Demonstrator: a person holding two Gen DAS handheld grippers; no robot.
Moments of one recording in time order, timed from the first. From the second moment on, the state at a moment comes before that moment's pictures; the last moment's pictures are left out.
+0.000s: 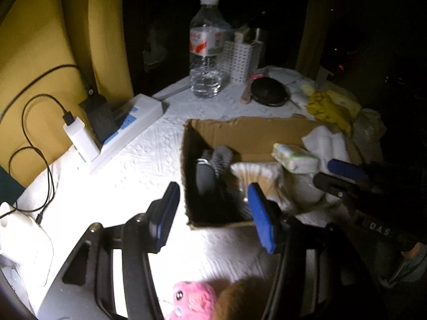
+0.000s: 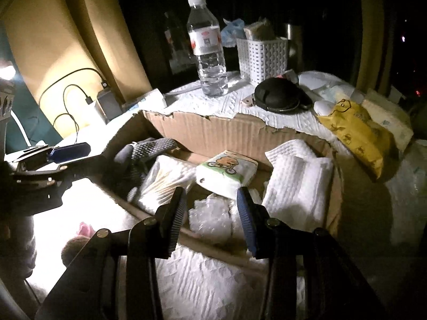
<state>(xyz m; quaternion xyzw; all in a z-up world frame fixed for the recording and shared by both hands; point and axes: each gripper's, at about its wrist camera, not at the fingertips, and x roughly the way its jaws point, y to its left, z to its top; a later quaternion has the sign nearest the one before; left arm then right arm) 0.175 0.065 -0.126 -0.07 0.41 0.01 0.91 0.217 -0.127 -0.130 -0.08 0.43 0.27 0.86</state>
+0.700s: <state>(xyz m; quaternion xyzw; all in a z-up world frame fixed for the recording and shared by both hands) 0.100 0.054 -0.095 -0.06 0.38 0.00 0.92 0.143 -0.120 -0.092 -0.08 0.40 0.28 0.87</state>
